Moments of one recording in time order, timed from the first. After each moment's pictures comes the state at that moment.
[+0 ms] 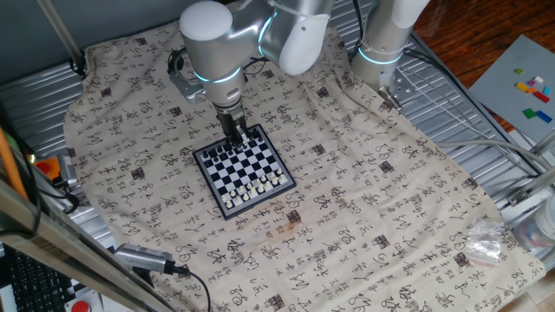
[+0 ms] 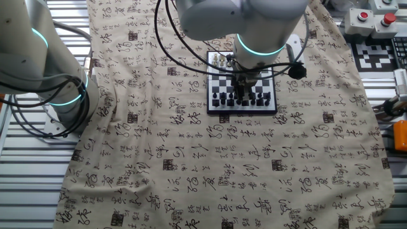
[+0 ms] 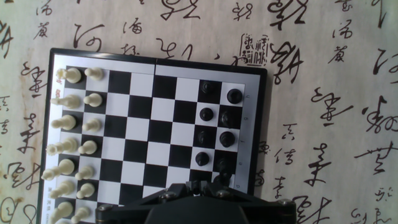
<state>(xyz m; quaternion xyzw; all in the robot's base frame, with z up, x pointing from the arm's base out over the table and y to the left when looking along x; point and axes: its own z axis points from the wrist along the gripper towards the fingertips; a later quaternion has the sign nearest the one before) 0.460 0.038 0.039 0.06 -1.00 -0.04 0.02</state>
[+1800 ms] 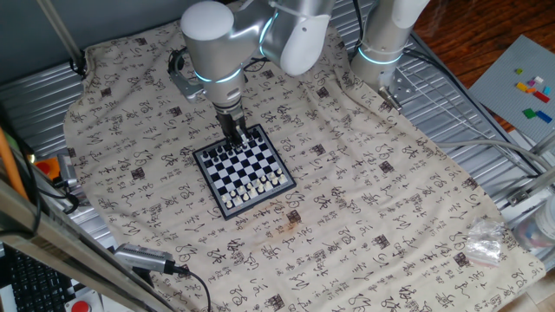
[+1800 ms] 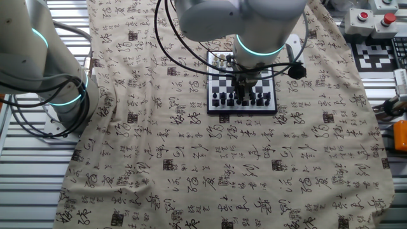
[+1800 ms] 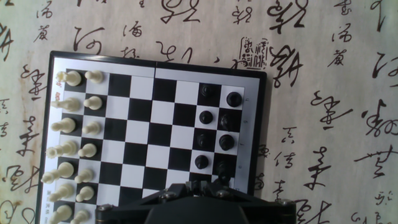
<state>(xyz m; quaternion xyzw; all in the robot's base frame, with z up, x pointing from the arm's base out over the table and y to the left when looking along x) 0.463 0.038 0.038 0.07 -1.00 -0.04 0.01</state>
